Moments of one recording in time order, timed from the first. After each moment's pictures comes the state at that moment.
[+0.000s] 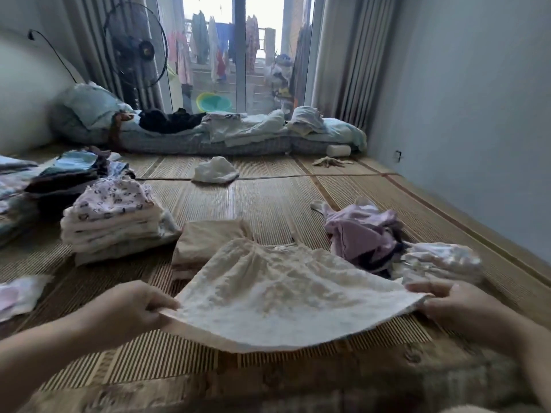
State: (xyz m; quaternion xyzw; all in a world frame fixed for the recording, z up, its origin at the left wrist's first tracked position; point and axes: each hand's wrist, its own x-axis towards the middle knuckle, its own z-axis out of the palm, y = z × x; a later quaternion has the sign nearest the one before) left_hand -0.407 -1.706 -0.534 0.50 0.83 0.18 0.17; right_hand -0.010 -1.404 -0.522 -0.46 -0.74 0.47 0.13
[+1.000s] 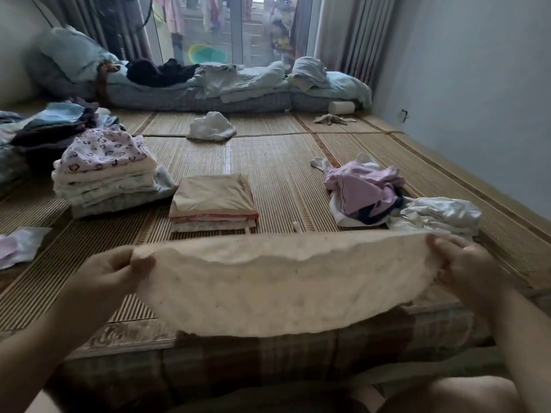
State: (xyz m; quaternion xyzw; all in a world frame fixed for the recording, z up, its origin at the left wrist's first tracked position) left_hand -0.386 -1.740 -0.589 0.39 0.69 0.58 0.19; right_hand -0.006 -1.422 -0.560 -0.46 -0.59 0.56 0.36
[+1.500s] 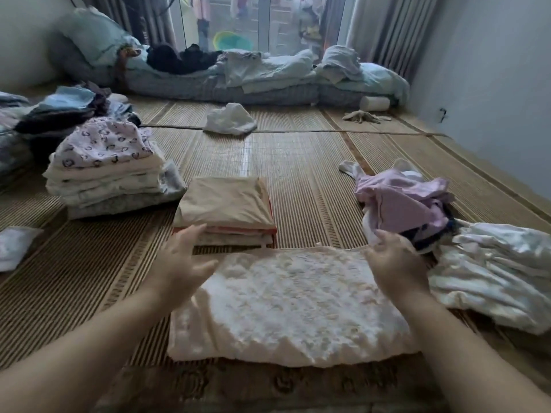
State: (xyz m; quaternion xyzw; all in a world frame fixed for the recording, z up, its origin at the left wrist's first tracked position) left_hand -0.429 -1.612 -0.643 0.38 0.86 0.33 0.05; right_hand -0.169 -1.366 -0.631 -0.50 -0.81 0.19 0.24
